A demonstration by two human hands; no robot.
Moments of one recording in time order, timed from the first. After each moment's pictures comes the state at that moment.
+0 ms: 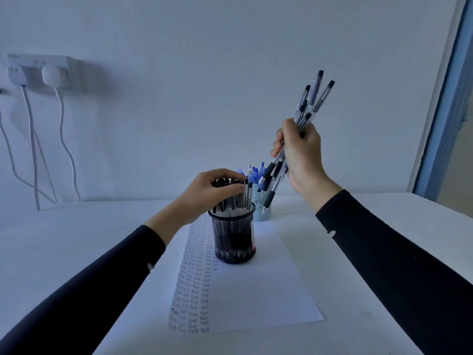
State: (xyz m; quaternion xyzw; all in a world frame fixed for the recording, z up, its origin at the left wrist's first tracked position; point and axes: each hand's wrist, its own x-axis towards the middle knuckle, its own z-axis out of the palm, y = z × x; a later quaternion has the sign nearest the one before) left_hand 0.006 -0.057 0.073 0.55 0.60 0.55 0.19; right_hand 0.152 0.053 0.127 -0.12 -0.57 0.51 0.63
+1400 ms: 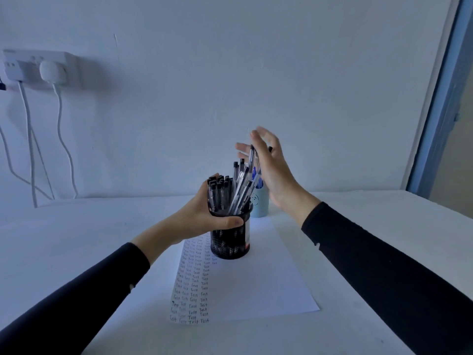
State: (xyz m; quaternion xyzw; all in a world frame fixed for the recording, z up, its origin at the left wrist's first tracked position) left_hand -0.005 -0.077 0.036 0.61 0.60 0.46 0.23; right_hand 0.141 0.023 0.098 -0.12 -0.69 0.55 0.45
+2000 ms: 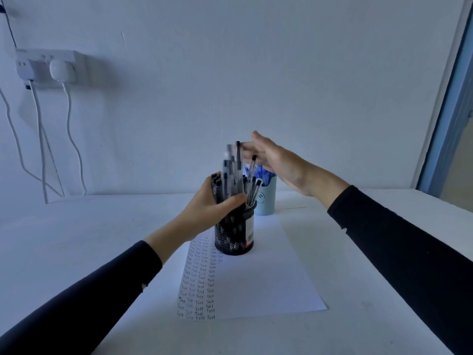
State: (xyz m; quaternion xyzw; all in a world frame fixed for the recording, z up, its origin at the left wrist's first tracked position) left_hand 0.006 -0.074 0.038 0.53 0.63 0.54 0.19; right_hand 0.158 0.036 0.119 -0.14 -0.86 0.43 0.22
